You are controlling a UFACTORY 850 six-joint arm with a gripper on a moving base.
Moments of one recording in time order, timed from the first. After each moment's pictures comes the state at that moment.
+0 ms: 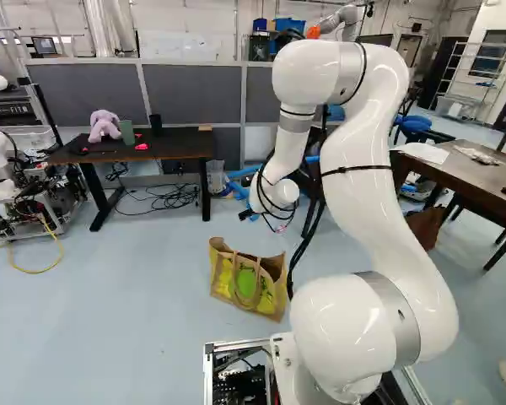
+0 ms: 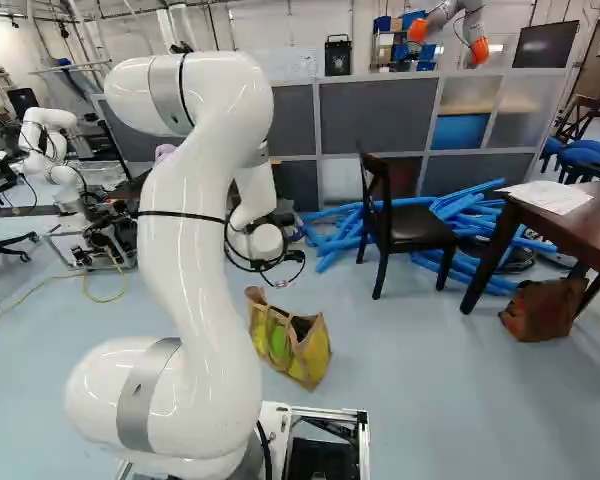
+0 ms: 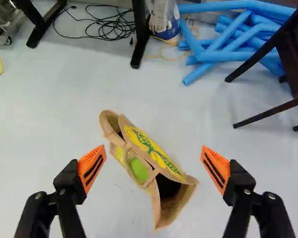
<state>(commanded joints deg) 1.3 -41.2 -46.8 -14.2 31.5 0.0</state>
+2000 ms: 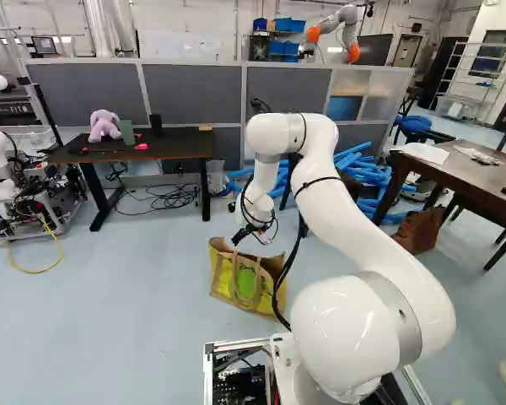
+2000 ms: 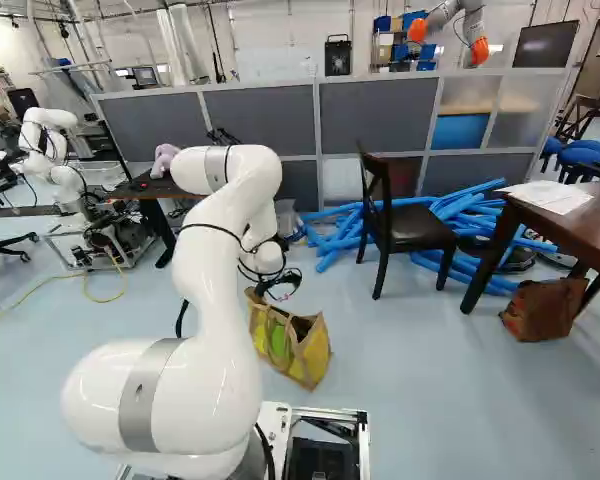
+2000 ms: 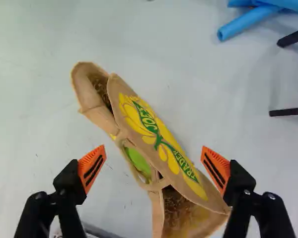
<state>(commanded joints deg) 5.4 -67.7 -72.1 -14.2 15.9 -6.7</state>
